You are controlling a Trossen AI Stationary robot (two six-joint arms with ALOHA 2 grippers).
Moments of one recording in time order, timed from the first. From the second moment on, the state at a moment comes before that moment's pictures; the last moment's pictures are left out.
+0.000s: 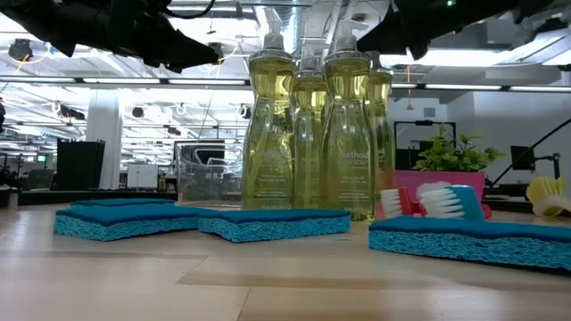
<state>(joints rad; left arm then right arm) 0.10 0.86 0.40 0.32 0.05 0.28 0.06 0.89 0.61 0.21 0.56 -0.08</state>
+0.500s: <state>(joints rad) 0.10 0.86 0.40 0.32 0.05 0.27 0.07 0.88 0.89 -0.13 0.56 -0.08</state>
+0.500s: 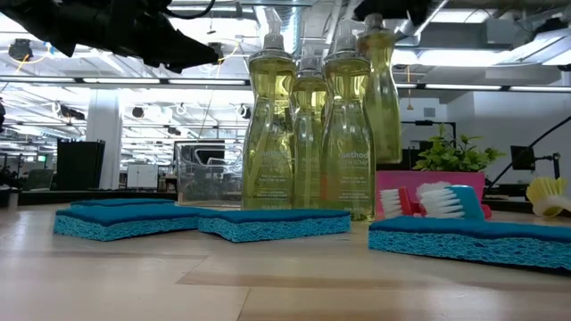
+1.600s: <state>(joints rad) 0.10 0.86 0.40 0.32 0.05 0.25 -0.19 1.04 1.29 -0.31 0.52 -0.12</state>
